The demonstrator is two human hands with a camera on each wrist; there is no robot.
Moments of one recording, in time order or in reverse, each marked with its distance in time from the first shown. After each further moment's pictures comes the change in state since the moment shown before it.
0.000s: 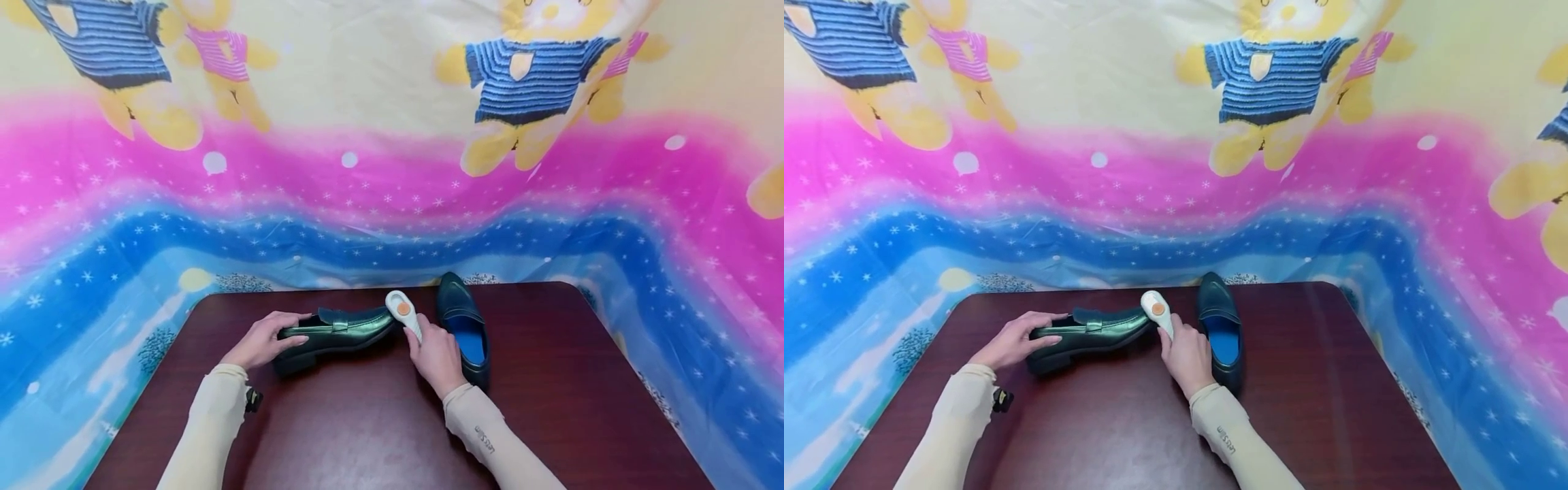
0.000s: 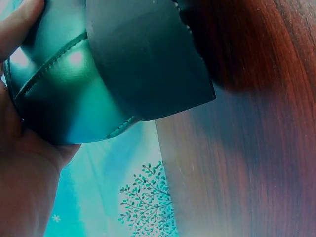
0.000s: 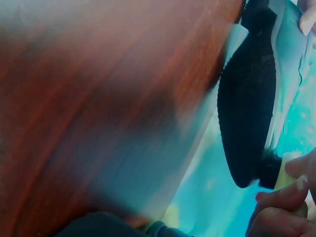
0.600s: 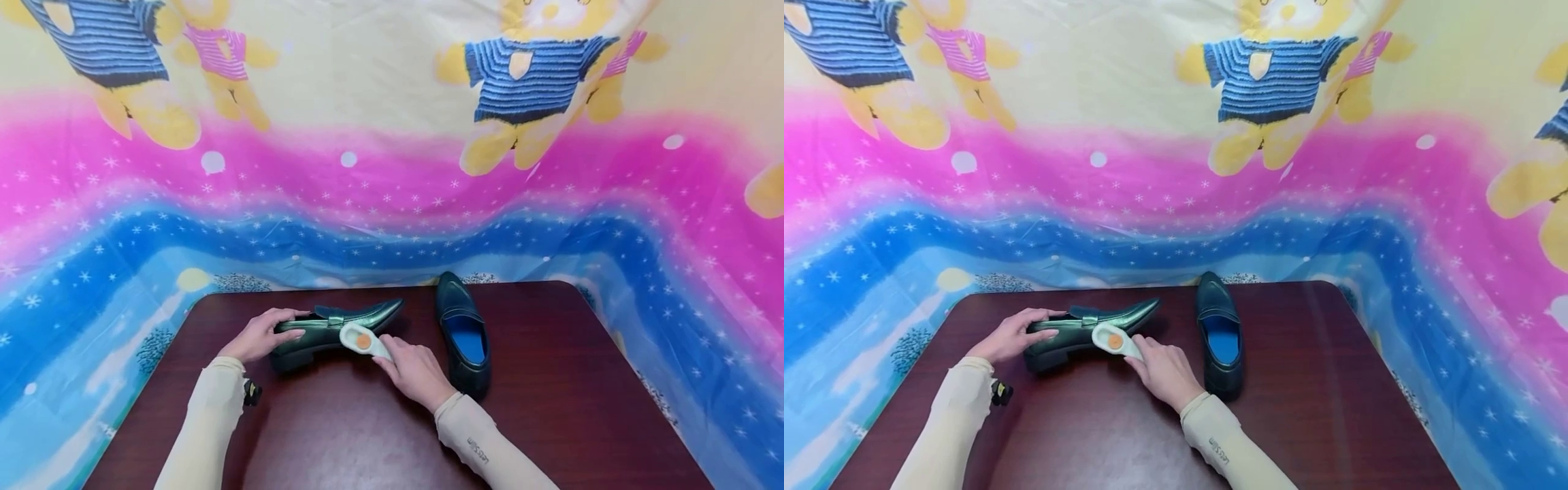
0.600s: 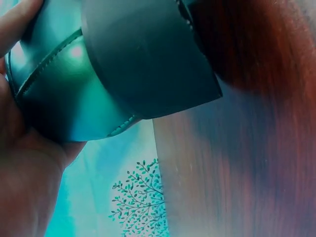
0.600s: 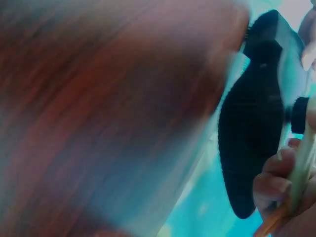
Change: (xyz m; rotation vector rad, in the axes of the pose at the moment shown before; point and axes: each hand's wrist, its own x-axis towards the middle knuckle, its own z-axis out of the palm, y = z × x) left_hand 0.010 -0.008 -0.007 -0.056 -0.038 -0.040; right_hand -0.014 -0.016 0.006 0.045 -0.256 -0.299
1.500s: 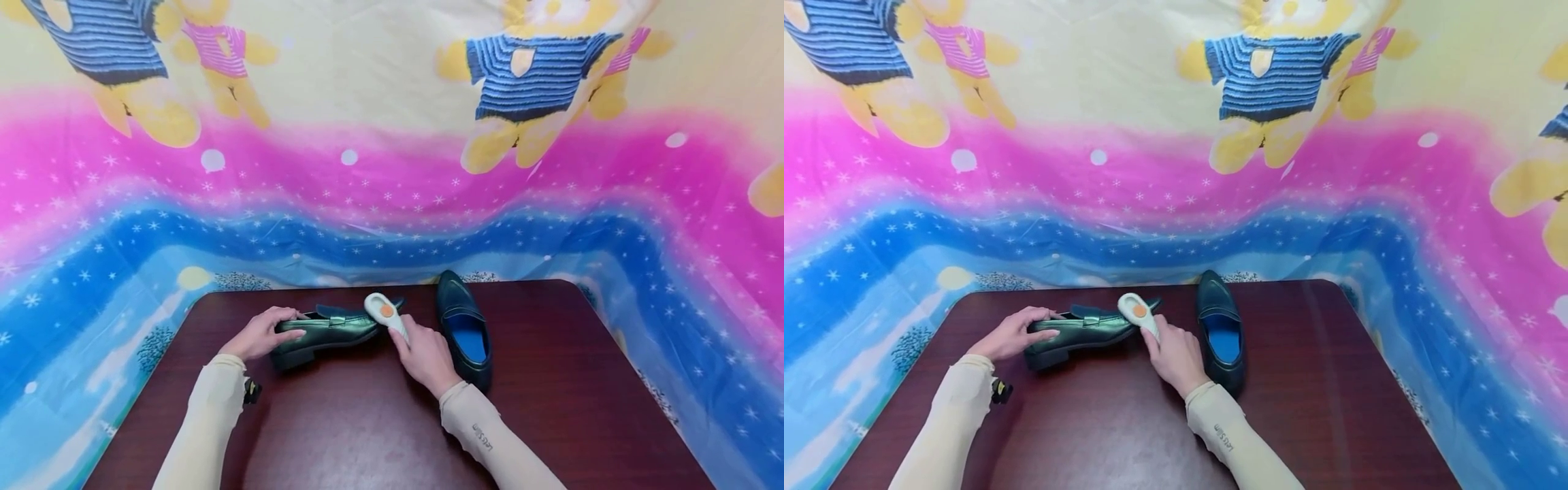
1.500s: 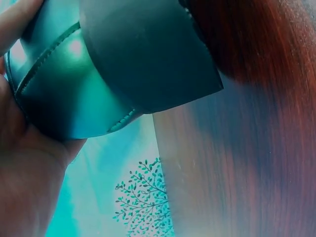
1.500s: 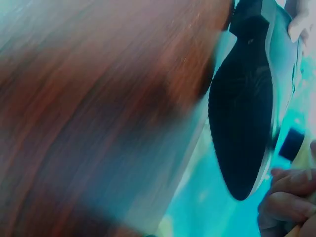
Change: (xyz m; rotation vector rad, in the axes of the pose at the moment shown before) left_hand 0.001 -0.002 0.000 0.038 -0.016 -0.019; right_hand 0.014 0.009 -0.013 0.046 0.108 0.249
